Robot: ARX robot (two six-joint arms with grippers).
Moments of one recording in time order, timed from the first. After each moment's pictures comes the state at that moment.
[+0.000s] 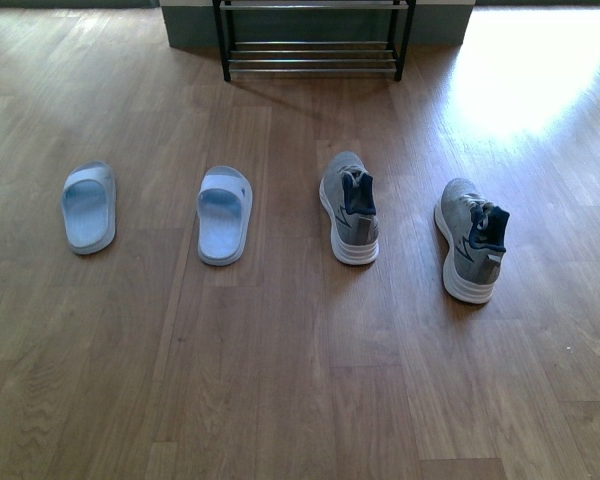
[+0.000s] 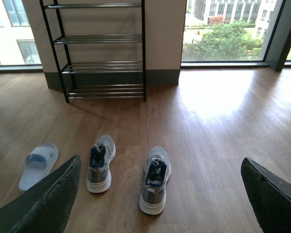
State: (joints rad) left arm 0.00 0.02 0.01 0.00 0.00 -0.01; right arm 0.00 0.00 0.02 0.00 0.00 0.00
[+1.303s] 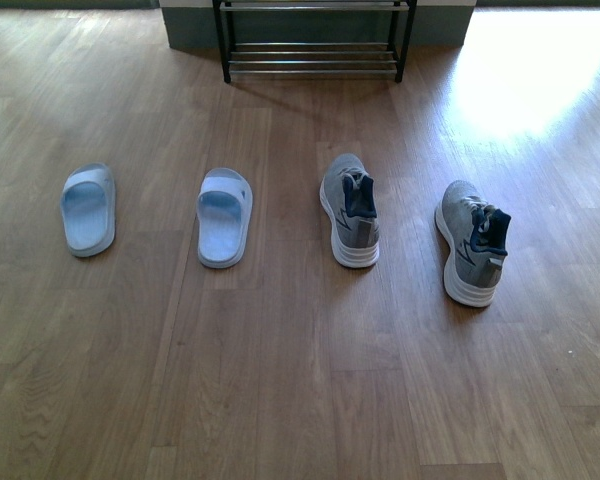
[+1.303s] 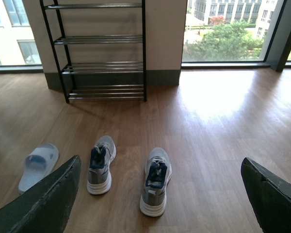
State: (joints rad) left arm 0.00 0.02 0.01 0.00 0.00 -0.01; right arm 0.00 0.00 0.02 0.00 0.00 0.00
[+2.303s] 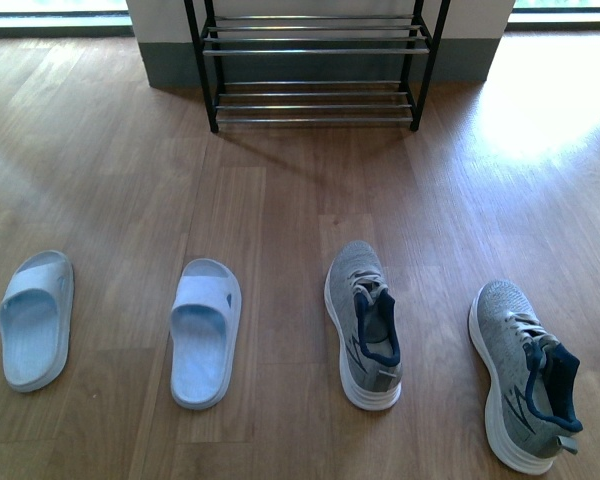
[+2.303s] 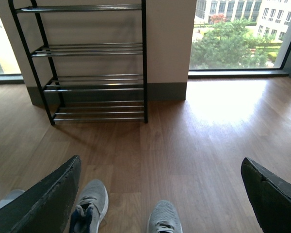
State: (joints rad) left arm 0.00 0.02 0.01 0.00 0.00 -0.01; right arm 0.00 0.00 0.02 0.00 0.00 0.00
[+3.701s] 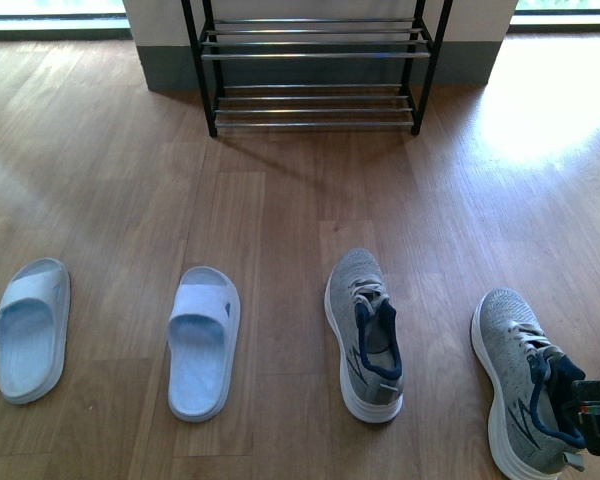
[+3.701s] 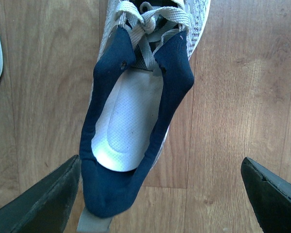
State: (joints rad) left arm 0.00 0.02 0.01 0.00 0.00 -0.01; right arm -0.23 2.49 0.72 0.64 -0.11 -0.28
